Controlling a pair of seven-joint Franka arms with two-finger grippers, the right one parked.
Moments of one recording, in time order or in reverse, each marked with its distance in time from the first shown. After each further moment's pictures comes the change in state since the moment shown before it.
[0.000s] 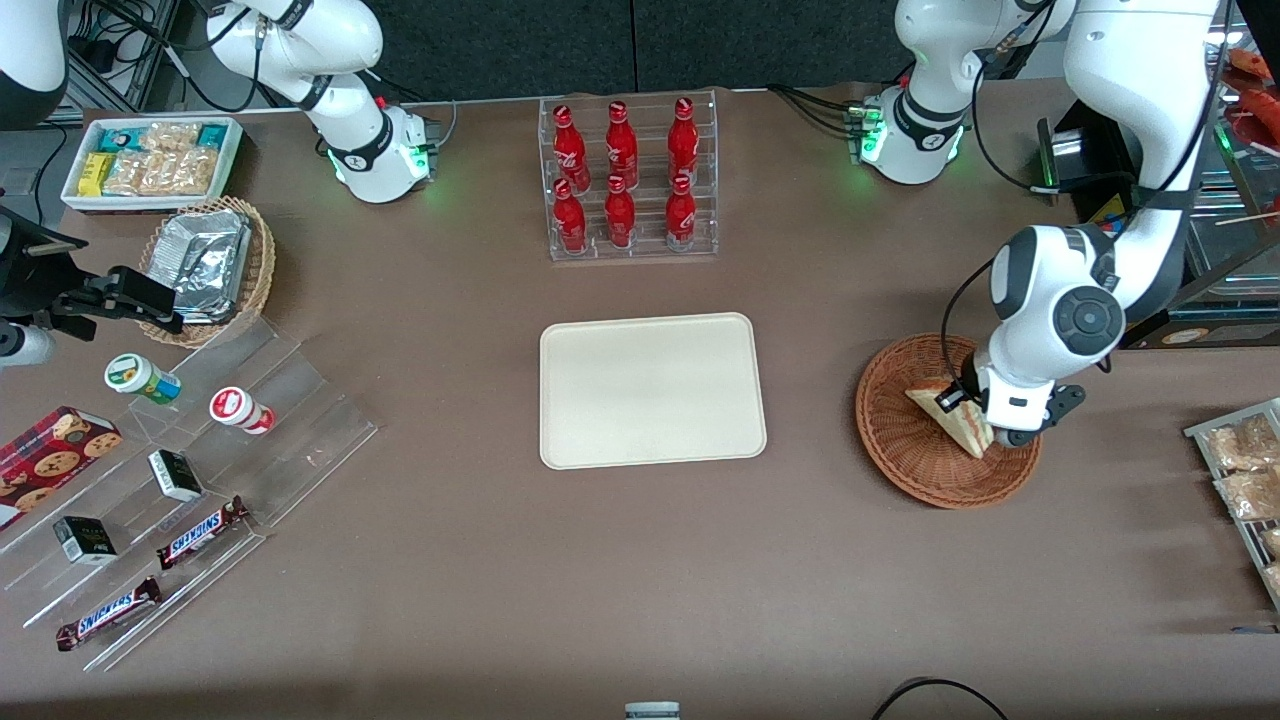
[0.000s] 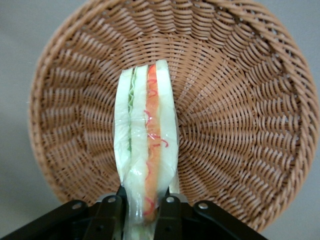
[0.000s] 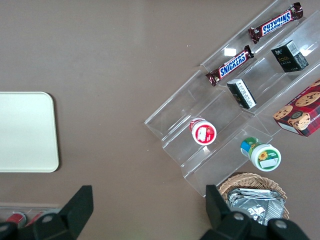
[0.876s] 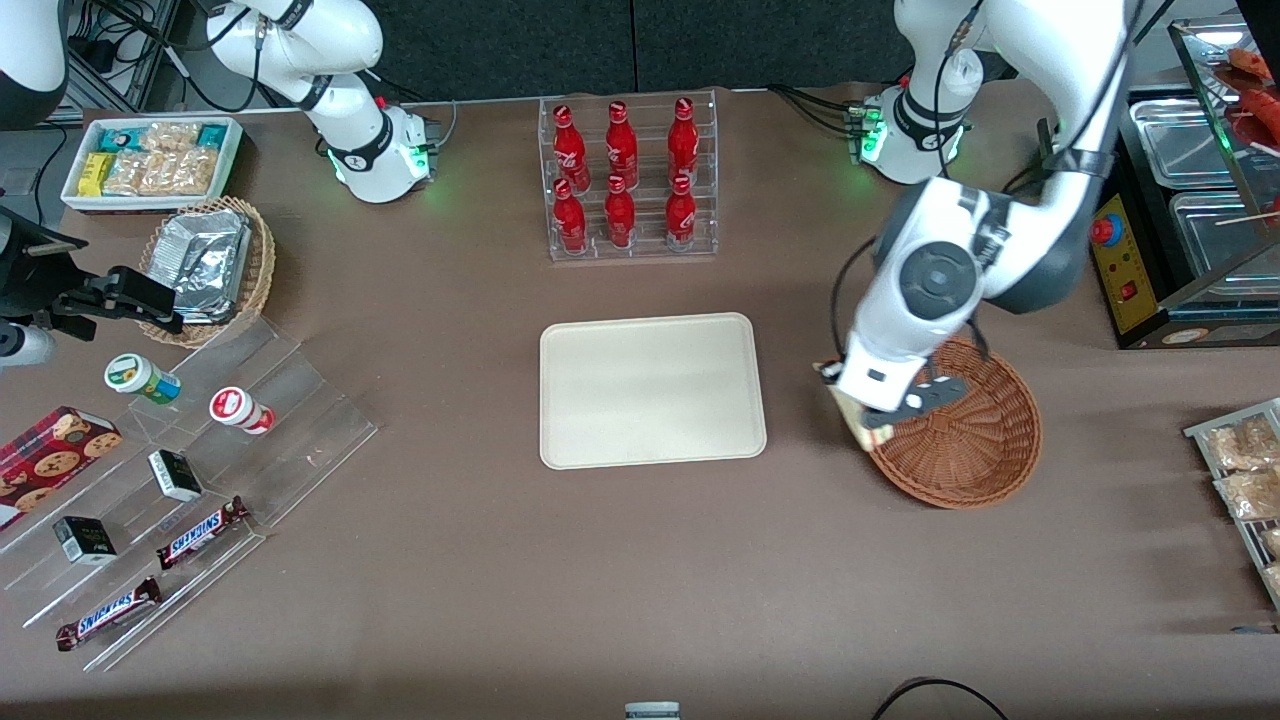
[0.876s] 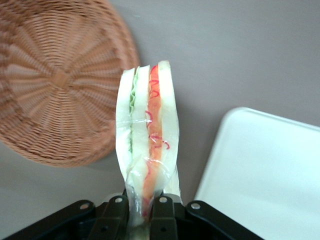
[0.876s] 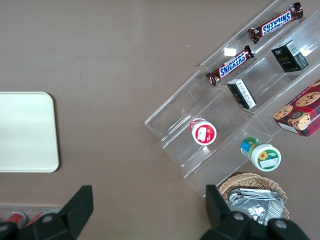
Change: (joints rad) arm -0.344 -0.003 -0.026 0.258 -0.022 -0.240 -0.038
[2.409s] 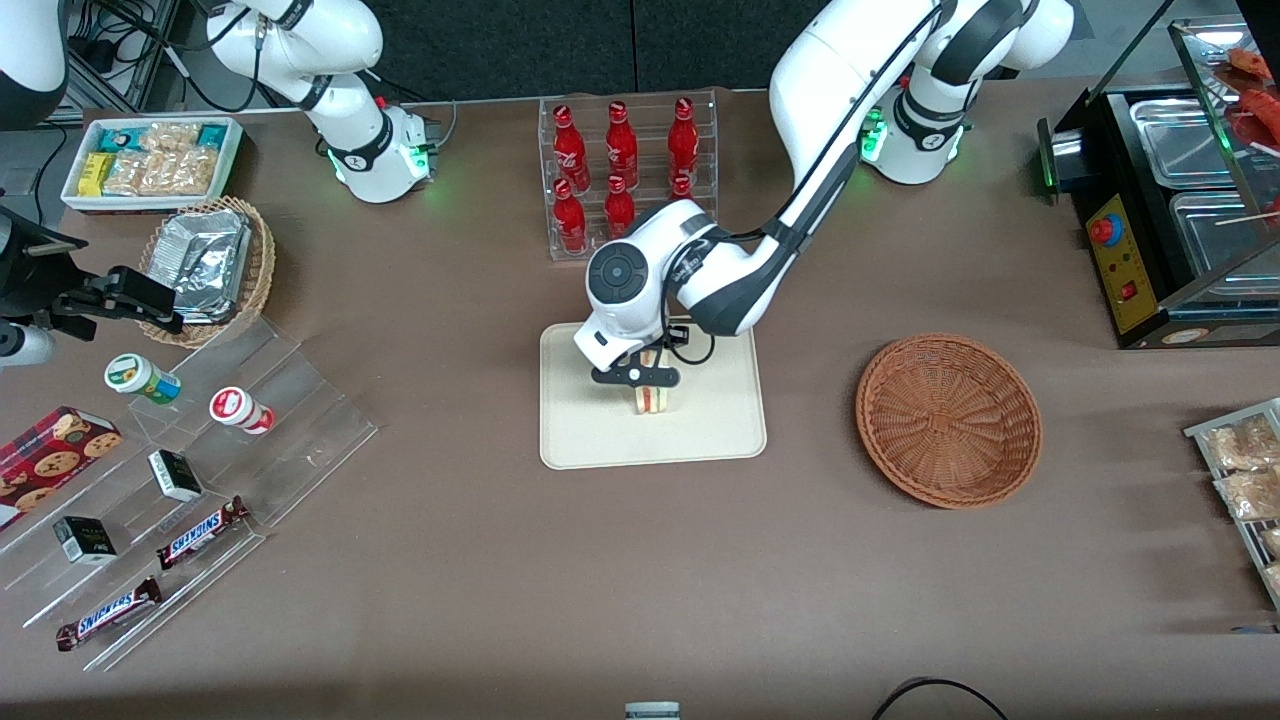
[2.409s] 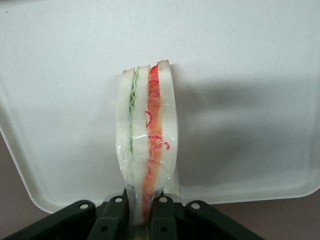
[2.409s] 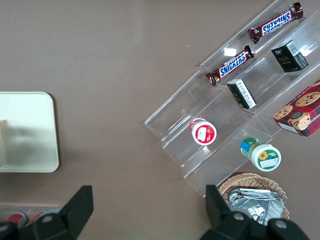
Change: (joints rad) arm -0.413 0.477 -0.006 0.426 -0.013 -0.006 -0.006
